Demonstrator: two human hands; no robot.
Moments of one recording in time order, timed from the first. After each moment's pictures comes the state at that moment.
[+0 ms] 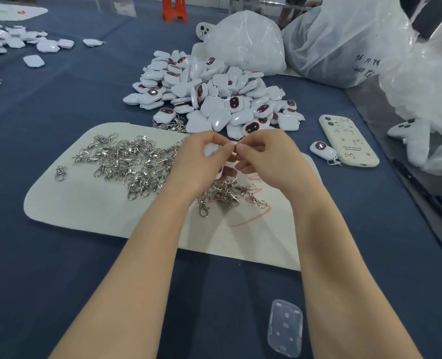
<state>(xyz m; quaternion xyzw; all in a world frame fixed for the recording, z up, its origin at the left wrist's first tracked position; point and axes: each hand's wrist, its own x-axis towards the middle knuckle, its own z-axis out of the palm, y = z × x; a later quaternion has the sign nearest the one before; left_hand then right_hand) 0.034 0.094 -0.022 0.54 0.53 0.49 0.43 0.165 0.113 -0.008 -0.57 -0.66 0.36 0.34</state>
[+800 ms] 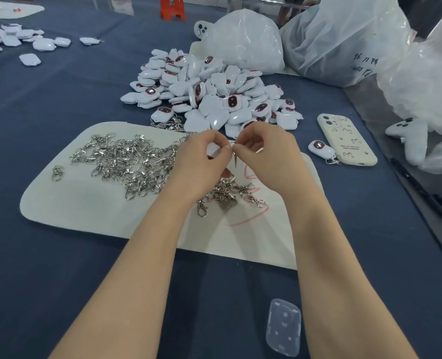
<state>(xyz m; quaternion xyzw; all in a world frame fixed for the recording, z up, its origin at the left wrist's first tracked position) 0.033 0.101 -0.032 0.59 0.57 0.46 0.35 0.167 0.115 -0.011 -0.57 -0.71 0.22 0.35</state>
